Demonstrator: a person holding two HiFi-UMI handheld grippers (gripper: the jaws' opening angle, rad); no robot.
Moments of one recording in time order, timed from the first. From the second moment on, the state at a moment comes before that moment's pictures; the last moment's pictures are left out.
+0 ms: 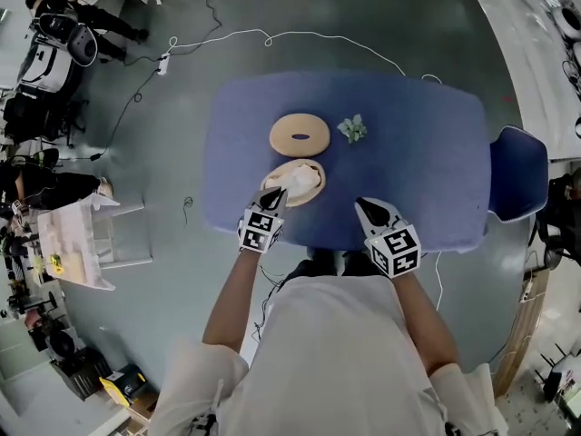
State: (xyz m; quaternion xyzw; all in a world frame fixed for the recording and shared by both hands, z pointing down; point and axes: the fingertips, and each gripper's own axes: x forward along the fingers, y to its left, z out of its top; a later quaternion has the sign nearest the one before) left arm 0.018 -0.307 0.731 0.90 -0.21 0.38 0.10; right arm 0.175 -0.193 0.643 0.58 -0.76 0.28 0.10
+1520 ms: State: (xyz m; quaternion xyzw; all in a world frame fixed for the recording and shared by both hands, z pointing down) left arm -0.104 -0.259 0.431 0.91 -0.40 0.10 0.05; right arm 0.119 -0.237 0.444 0.50 -0.85 0.11 0.08
